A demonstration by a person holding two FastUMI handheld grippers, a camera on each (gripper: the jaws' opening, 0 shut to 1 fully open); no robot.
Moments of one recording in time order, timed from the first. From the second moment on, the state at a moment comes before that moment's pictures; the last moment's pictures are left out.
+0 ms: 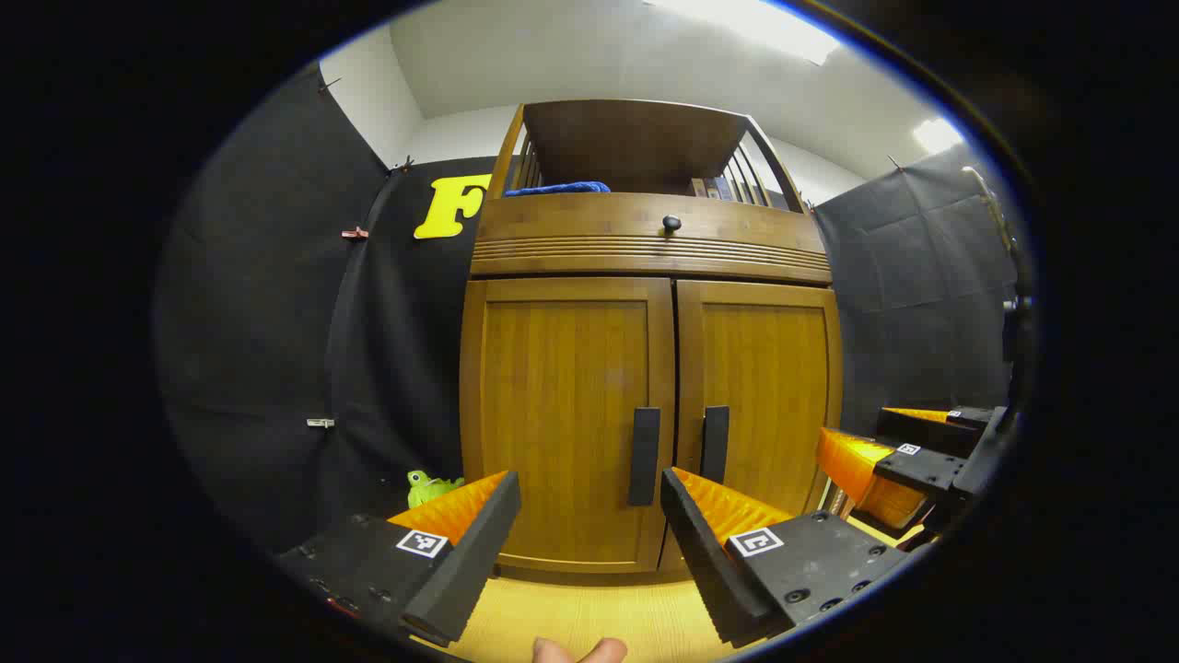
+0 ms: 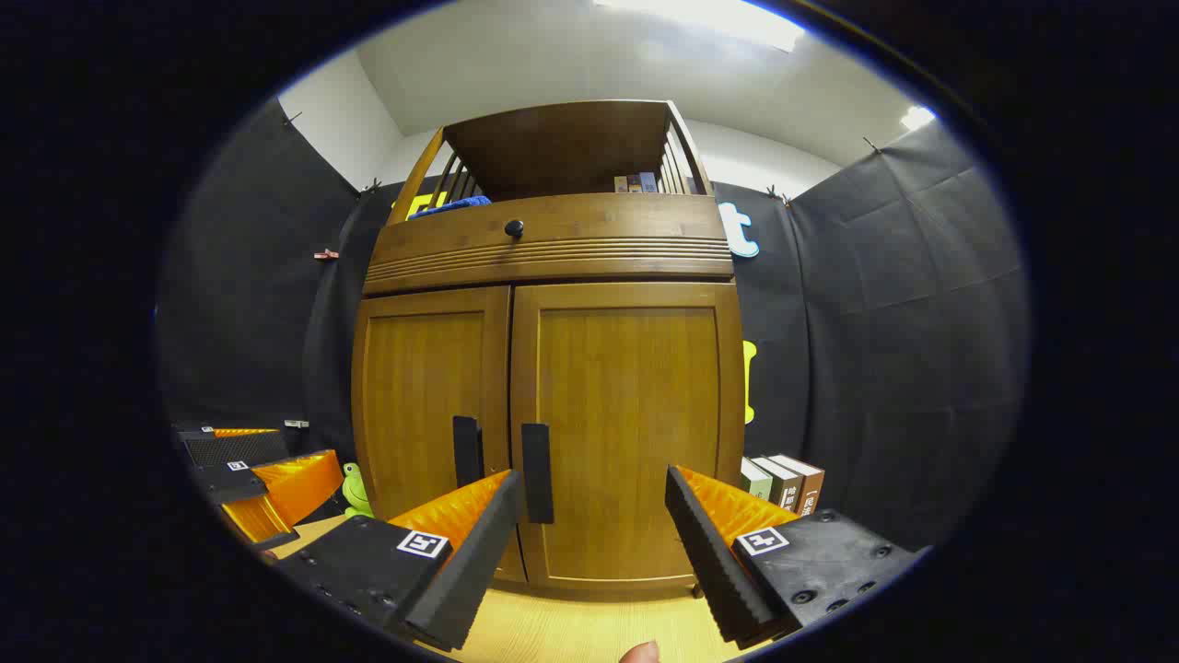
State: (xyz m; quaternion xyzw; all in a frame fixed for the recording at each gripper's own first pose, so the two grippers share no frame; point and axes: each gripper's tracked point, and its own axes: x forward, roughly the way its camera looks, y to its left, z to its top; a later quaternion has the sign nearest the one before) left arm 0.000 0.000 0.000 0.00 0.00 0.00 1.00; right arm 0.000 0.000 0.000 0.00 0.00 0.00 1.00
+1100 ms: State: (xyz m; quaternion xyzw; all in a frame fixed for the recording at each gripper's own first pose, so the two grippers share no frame) left arm -0.004 0.006 0.001 0.00 0.01 0.01 1.00; right arm 0.005 0.012 -0.010 0.00 0.00 0.00 1.00
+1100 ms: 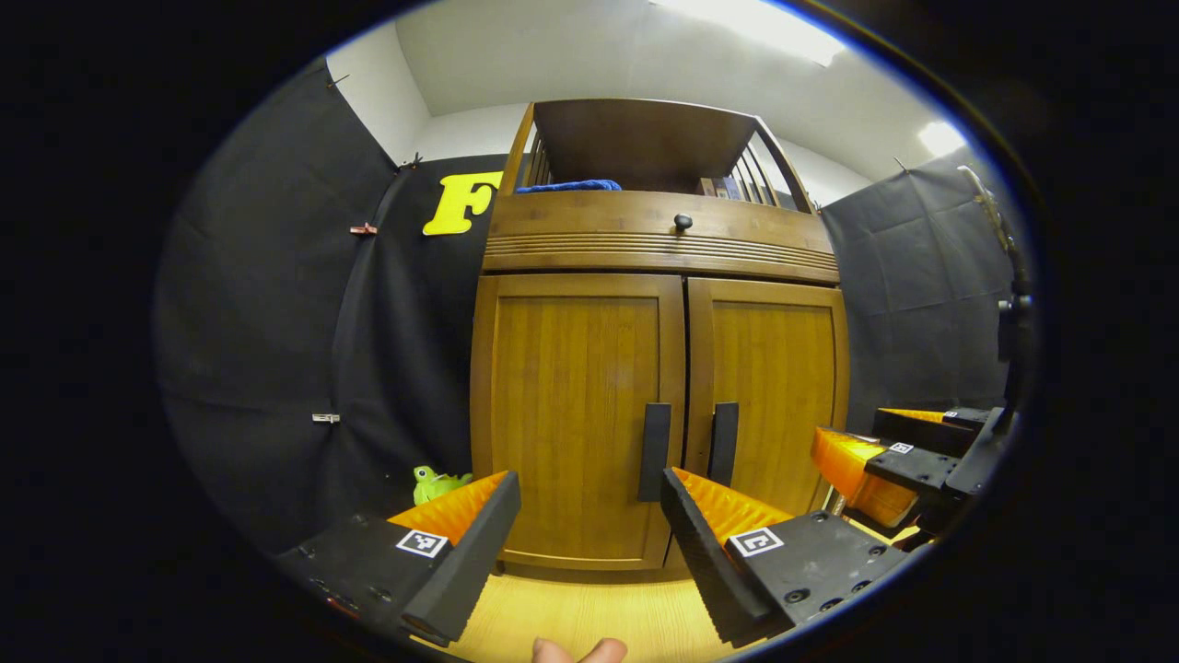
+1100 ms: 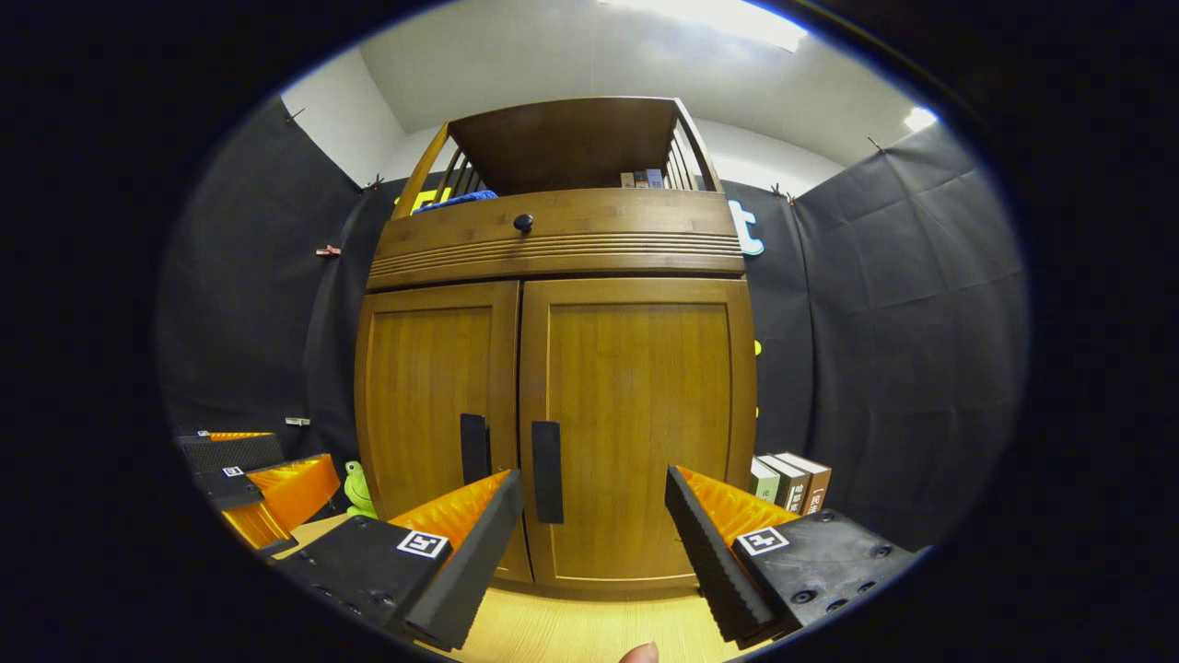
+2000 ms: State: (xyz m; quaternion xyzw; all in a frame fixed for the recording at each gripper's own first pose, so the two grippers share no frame) left arm -0.032 0.021 -0.012 0.00 0.01 0.03 1.00; right arm 0.101 0.047 -0.062 -0.01 0.04 0.03 1.00
